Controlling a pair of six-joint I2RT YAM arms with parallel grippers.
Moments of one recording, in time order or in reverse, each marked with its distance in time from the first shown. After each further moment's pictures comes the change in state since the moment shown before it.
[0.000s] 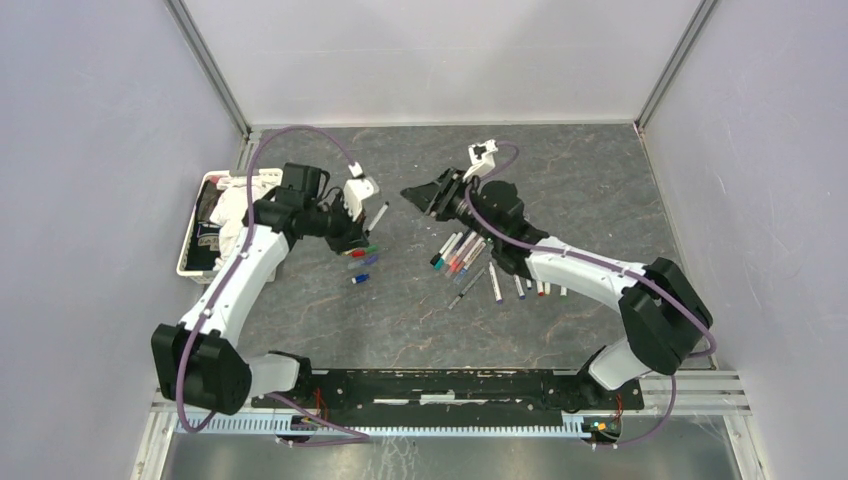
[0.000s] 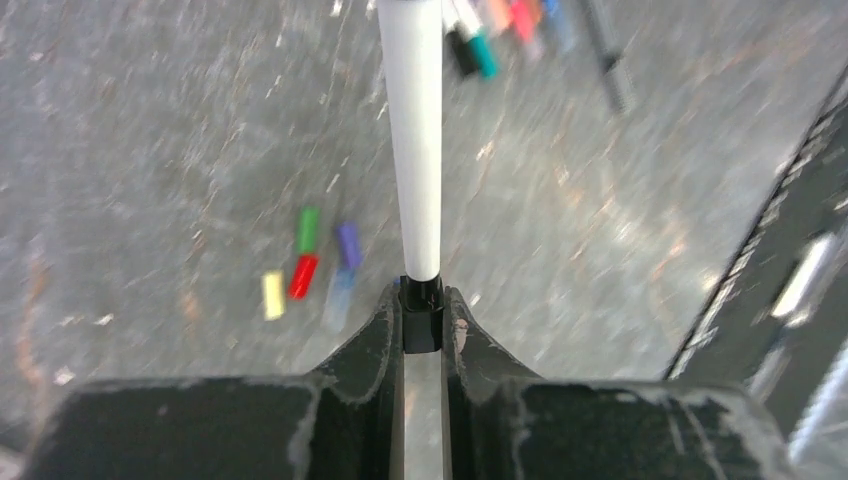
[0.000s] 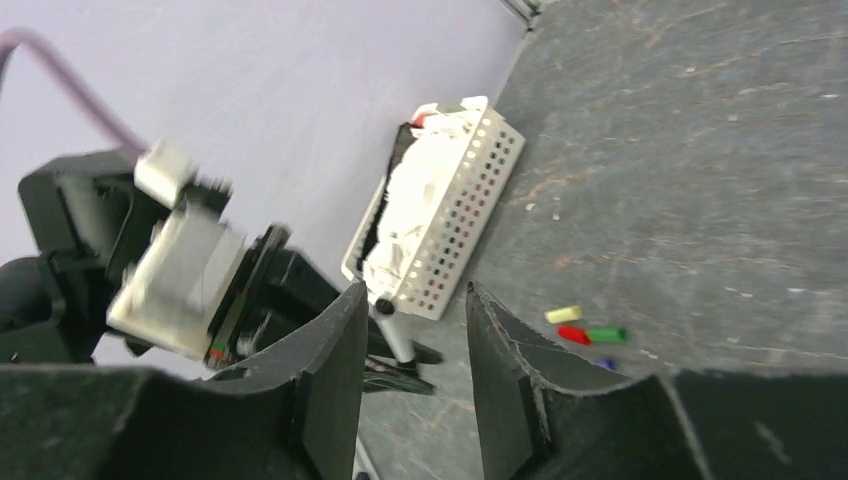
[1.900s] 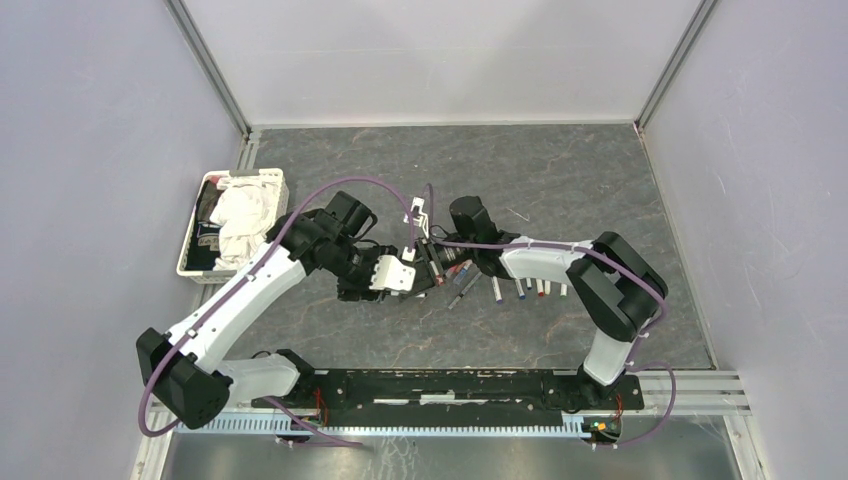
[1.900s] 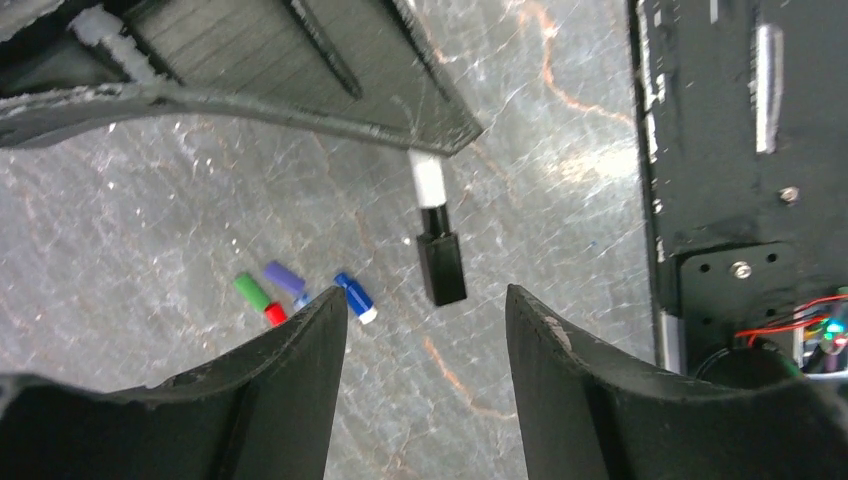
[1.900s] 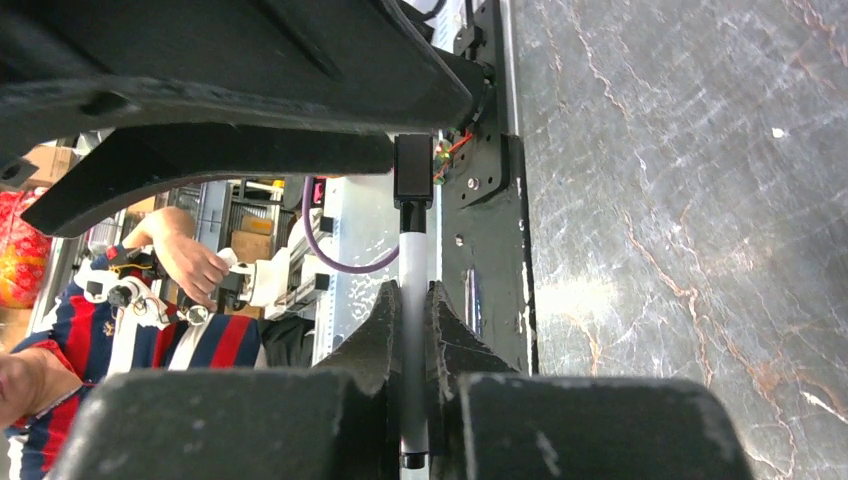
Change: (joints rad) left arm -0.390 -0.094 0.011 -0.393 -0.218 0.644; right arm -0.024 0.238 0.006 -0.239 -1.096 -0.197
